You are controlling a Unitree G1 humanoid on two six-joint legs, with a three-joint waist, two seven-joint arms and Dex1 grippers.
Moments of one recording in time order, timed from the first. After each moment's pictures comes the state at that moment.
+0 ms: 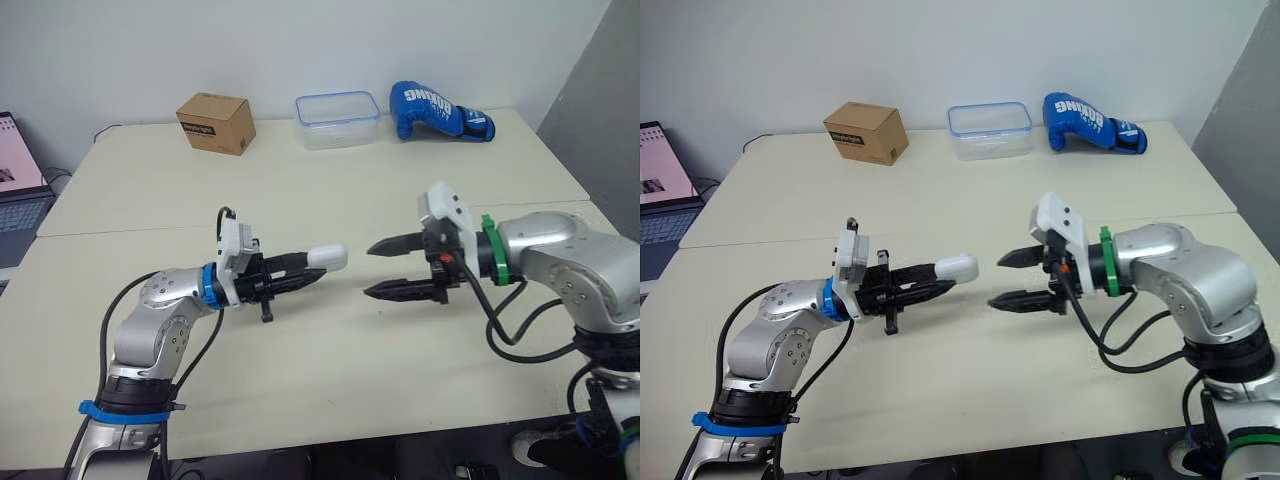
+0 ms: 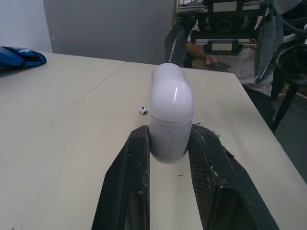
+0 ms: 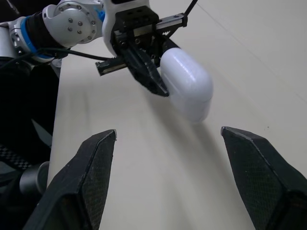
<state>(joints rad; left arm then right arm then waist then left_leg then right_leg) -0.36 0.52 0.05 -0.11 -0.57 0.34 -1.19 -0.76 -0.65 0.16 -0.39 0.62 1.02 0.95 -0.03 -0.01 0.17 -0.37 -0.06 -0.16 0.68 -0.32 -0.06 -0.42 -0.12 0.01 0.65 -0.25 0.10</state>
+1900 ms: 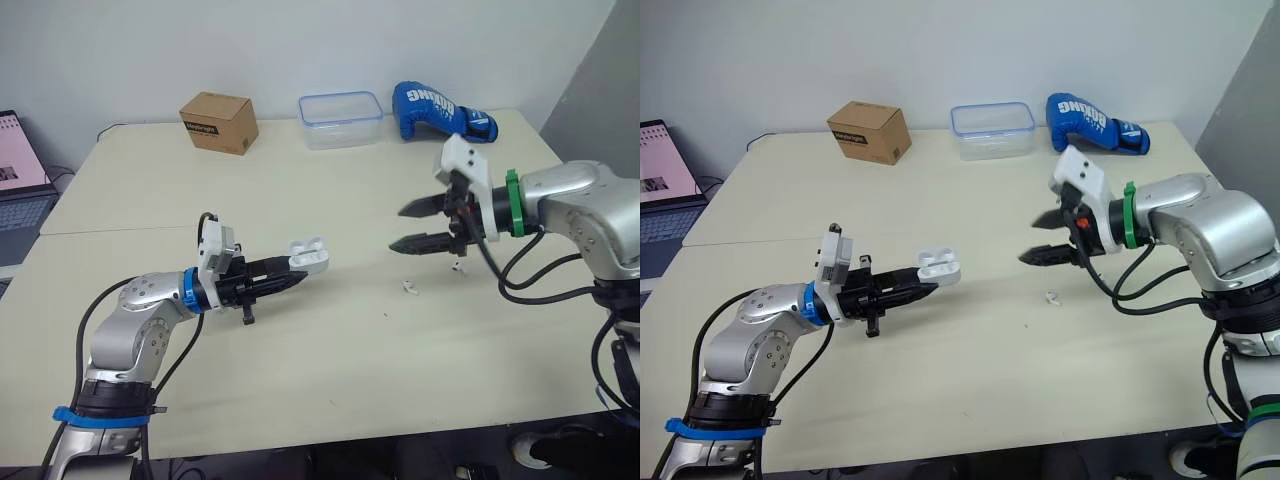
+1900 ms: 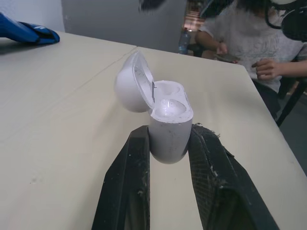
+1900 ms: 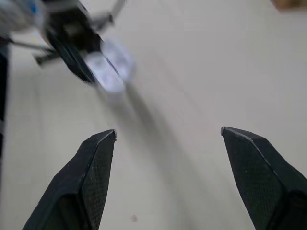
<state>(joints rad) -0.33 0.61 0.09 -0.06 -0.59 0.34 -1.20 -0.98 -0.86 0.33 -0.13 0.47 1.01 1.06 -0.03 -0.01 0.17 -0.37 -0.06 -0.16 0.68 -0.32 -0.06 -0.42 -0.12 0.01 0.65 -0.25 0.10</state>
